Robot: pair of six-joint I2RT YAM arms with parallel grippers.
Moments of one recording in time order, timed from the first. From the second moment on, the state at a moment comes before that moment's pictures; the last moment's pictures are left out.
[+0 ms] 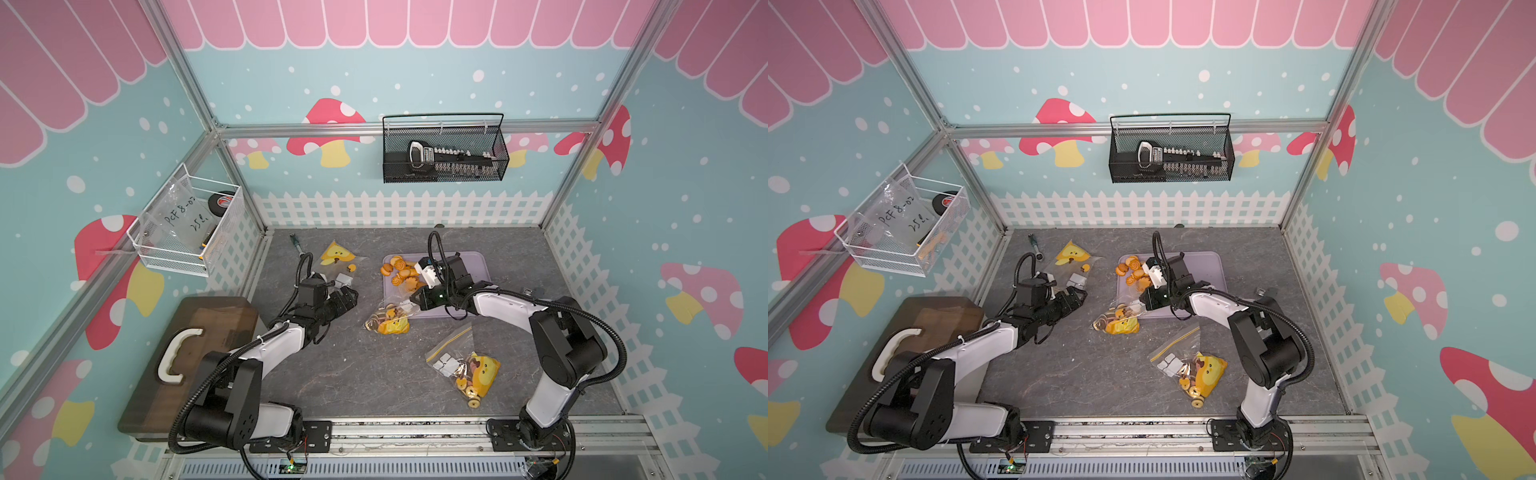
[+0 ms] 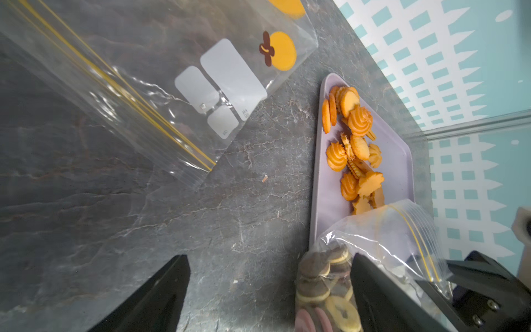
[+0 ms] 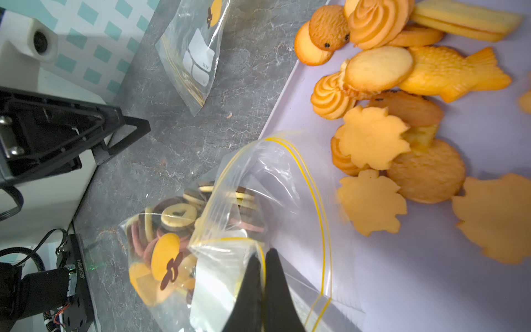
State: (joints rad) left arm -0.18 1.37 0.58 0.11 0.28 -0.76; right arm 0.51 1.76 1.07 -0.09 -0.47 0.26
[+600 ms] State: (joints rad) left arm -0.34 1.05 0.47 -0.06 0.33 -0.71; right arm 0.50 1.77 1.10 -0.08 -0.47 0.29
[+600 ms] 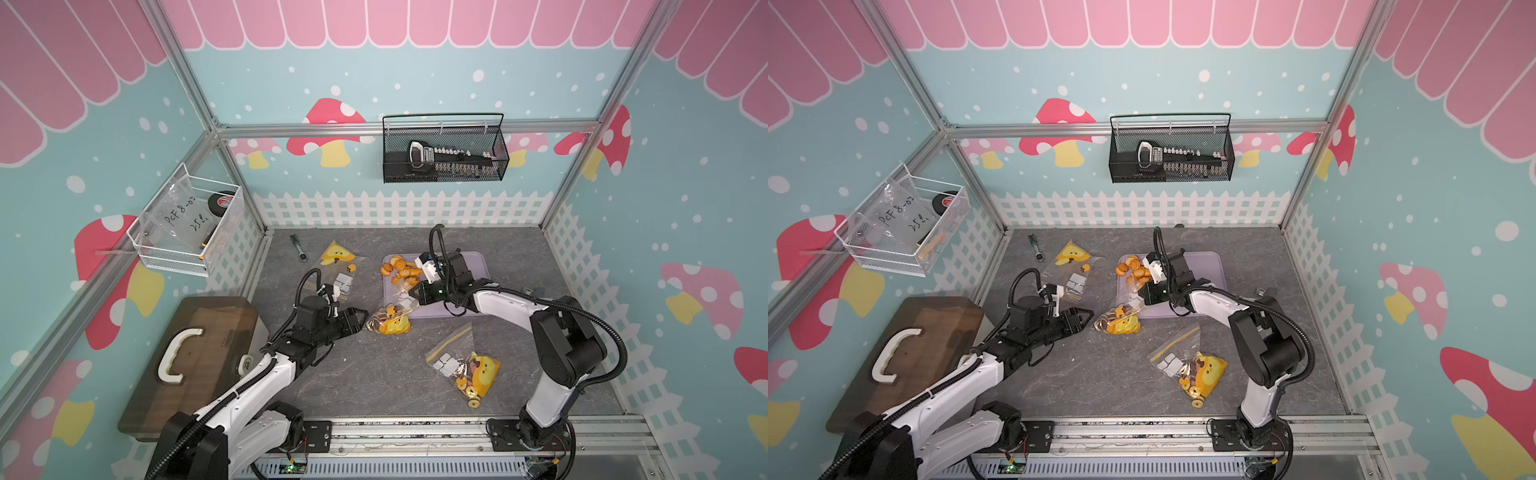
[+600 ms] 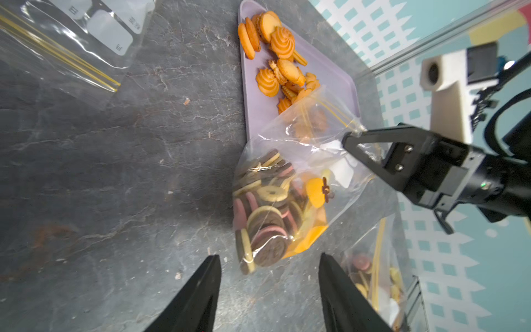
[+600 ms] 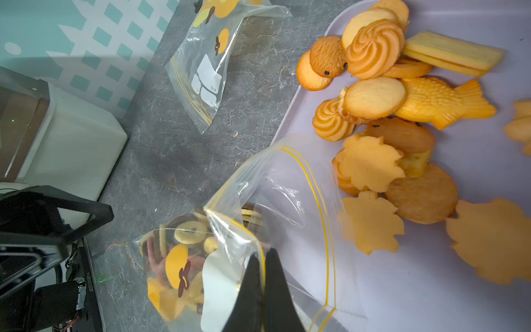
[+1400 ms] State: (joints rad) left arm -0.35 1.25 0.48 -0.07 0.40 -0.68; right arm 0.50 1.79 1.11 -0.07 -0.49 0.31
